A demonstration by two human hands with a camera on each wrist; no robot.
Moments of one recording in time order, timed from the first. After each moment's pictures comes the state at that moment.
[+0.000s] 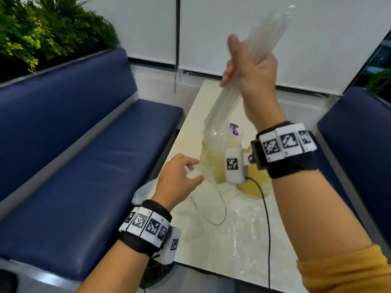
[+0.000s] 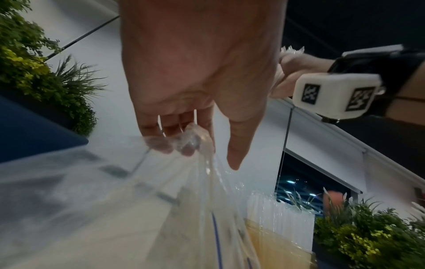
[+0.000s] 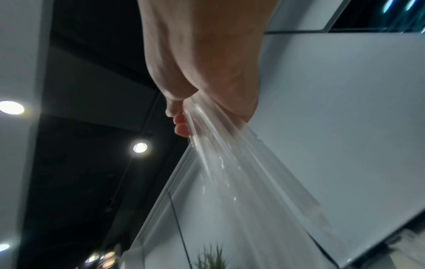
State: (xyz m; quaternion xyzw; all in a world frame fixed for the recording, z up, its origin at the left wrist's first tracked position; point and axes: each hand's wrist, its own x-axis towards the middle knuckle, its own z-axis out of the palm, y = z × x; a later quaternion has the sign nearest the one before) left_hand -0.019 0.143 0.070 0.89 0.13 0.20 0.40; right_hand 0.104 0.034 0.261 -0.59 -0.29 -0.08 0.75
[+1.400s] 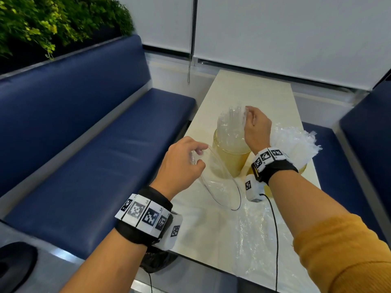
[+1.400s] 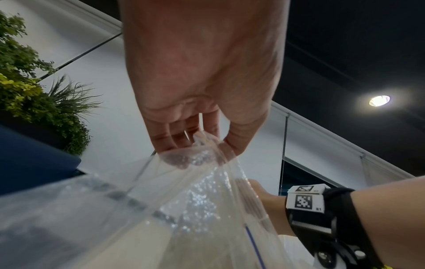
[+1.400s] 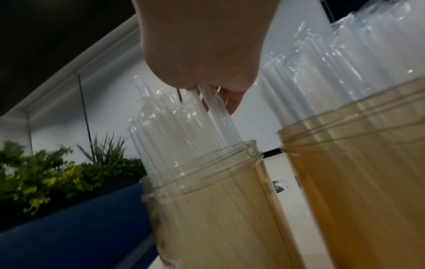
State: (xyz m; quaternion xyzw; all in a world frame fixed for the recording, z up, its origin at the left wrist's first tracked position) left_hand -0.020 0.151 0.097 0.89 0.10 0.24 0.37; right_hand 0.220 0.019 0.070 -0.83 -0.22 -0.20 0.48
